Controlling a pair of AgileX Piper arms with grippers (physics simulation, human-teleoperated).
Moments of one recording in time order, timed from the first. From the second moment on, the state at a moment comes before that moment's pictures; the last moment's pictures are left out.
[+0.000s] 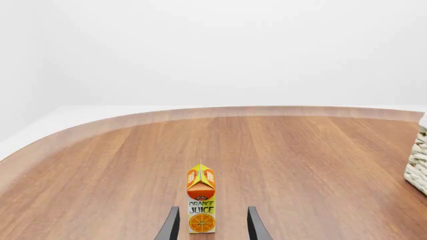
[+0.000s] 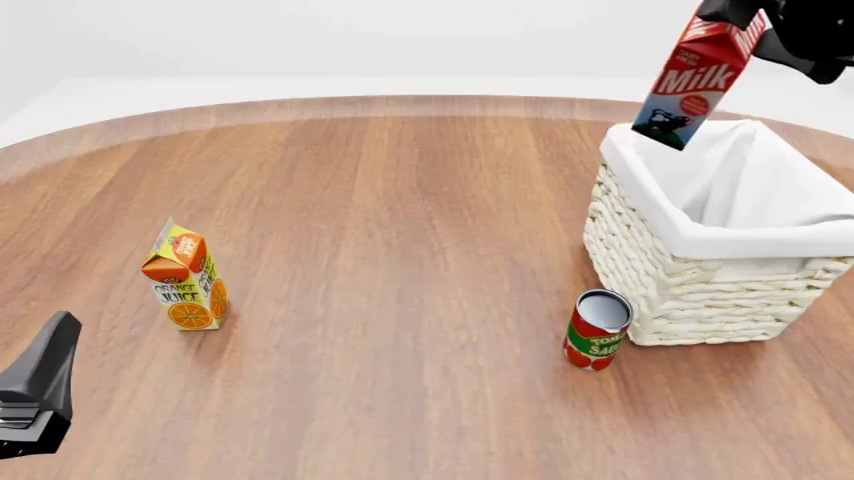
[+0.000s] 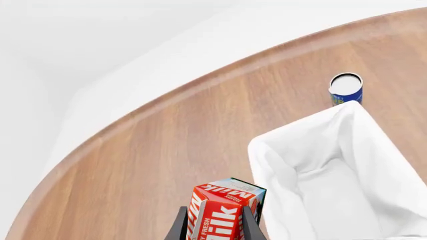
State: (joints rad) left arm 0.00 0.00 0.00 0.00 0.00; right arm 0.10 1.22 -1.25 0.50 0.52
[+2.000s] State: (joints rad) left arm 0.00 0.00 0.00 0.00 0.00; right arm -0.13 1.33 -1.14 0.37 0.48
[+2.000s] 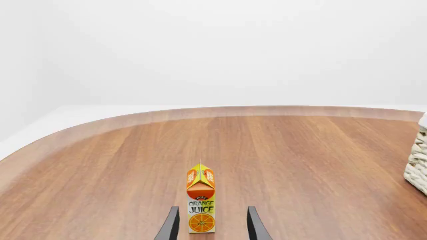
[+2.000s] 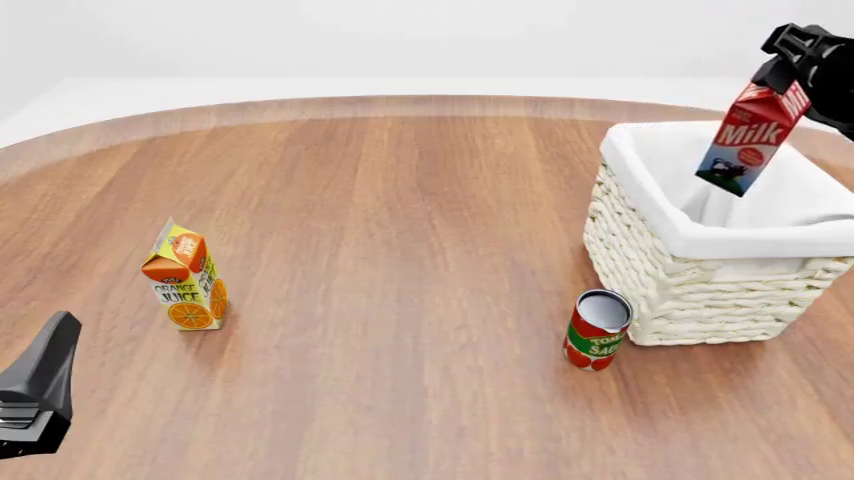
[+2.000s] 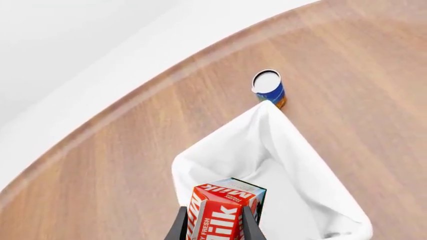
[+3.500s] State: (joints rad) left arm 0.00 0.00 0.00 0.00 0.00; right arm -0.16 1.49 -1.09 0.22 0.46
